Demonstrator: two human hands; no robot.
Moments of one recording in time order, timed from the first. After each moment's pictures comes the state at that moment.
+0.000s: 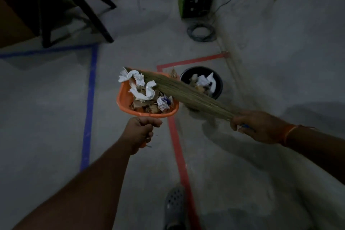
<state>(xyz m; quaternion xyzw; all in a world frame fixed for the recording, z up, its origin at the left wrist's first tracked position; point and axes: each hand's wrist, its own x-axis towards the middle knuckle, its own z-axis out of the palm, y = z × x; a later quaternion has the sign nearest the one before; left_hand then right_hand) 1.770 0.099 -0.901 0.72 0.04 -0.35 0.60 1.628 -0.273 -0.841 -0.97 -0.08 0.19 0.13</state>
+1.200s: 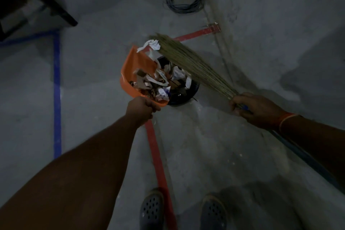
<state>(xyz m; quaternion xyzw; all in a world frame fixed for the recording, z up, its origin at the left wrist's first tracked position) 1.872 -0.144 -0.978 0.89 -0.02 -0.33 0.31 1.689 -0.481 -0.953 -0.95 0.06 0.16 0.26</state>
